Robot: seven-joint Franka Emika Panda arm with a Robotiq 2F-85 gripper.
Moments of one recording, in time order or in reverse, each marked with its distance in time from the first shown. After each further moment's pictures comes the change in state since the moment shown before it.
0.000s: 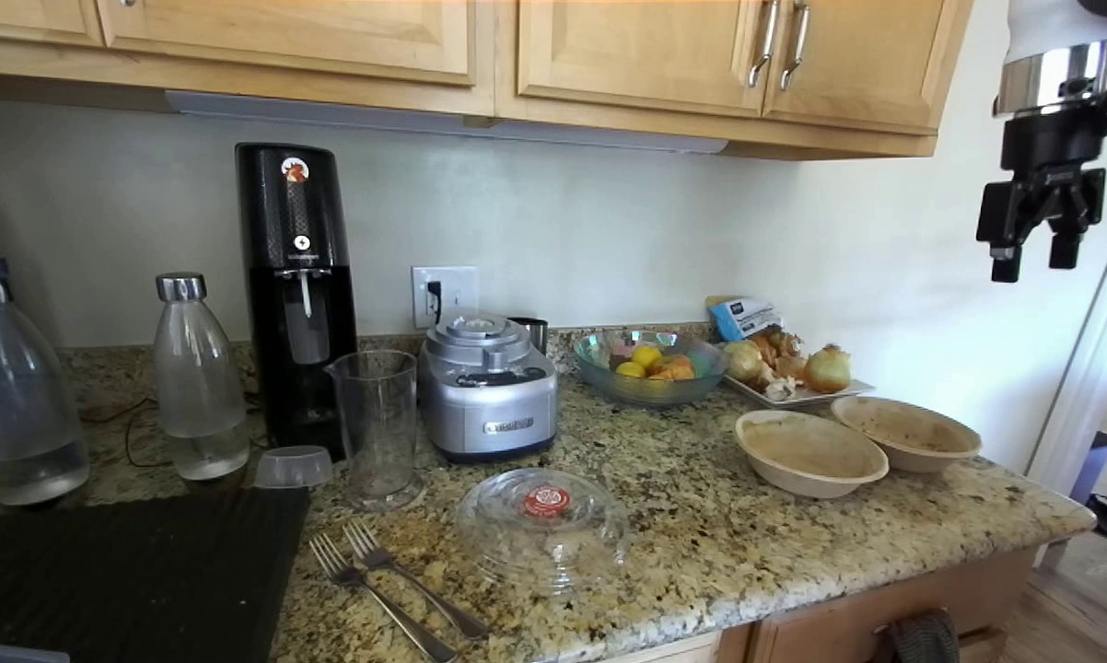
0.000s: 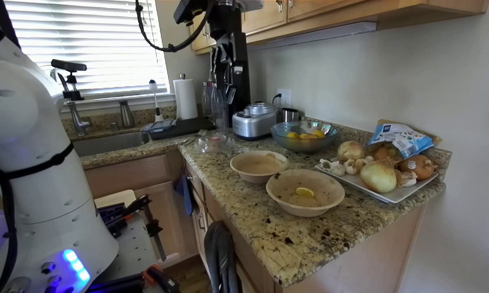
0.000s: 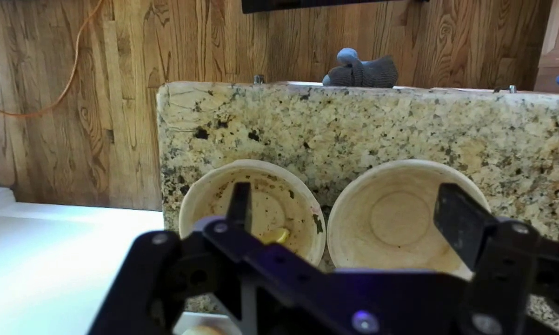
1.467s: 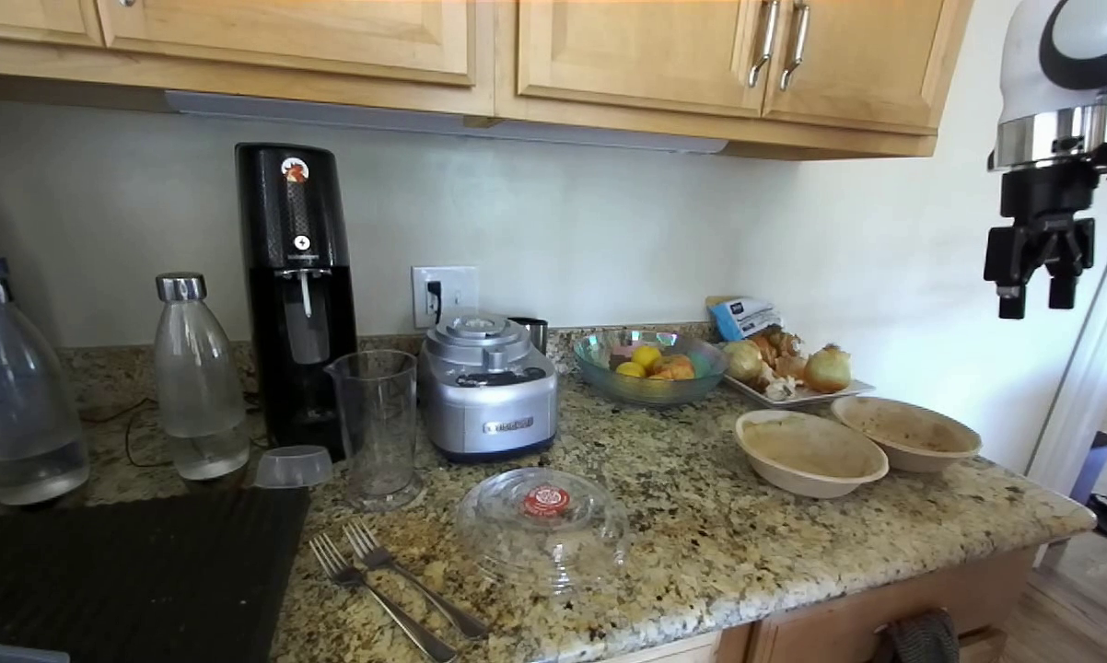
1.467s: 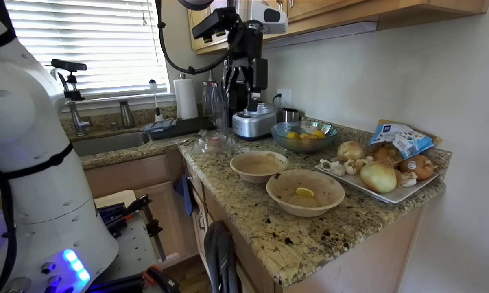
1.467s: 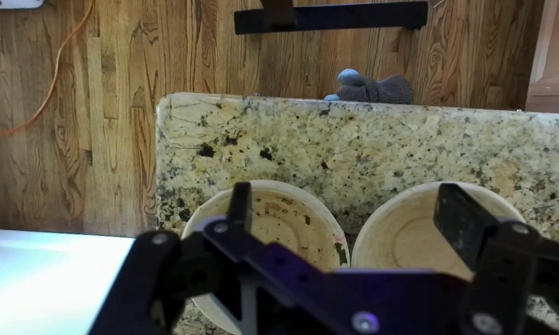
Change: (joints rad) arm -0.031 0.115 -0.103 -0.011 -0.003 0.064 -0.138
